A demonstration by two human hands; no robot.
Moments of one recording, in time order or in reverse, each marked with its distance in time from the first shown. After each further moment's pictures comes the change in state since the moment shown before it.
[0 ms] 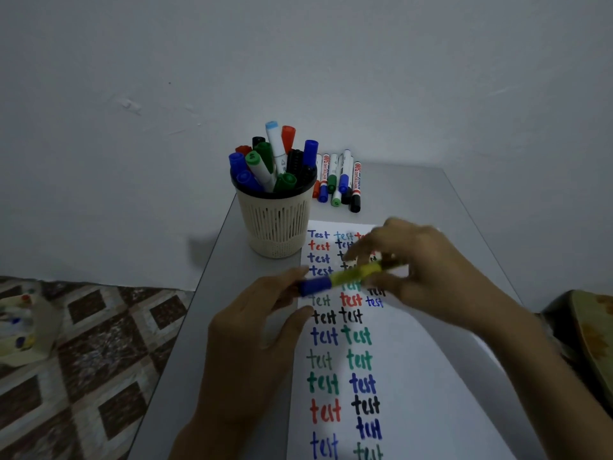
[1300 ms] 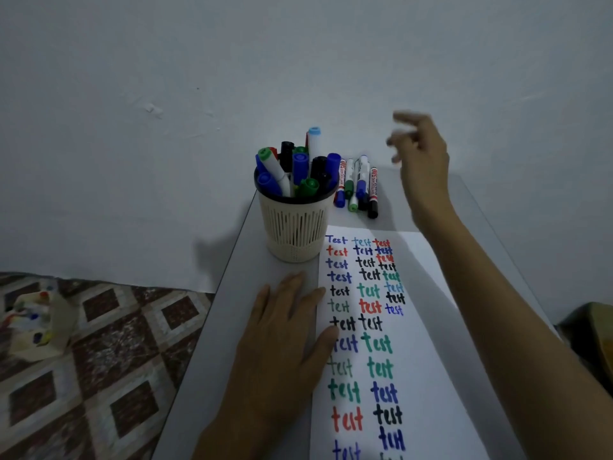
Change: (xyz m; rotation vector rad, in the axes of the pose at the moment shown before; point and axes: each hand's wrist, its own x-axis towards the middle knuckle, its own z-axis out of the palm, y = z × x) left_hand 0.001 -0.003 0.003 0.441 -0.415 -0.196; right_hand 0.111 0.035 0.002 0.483 0.704 0.398
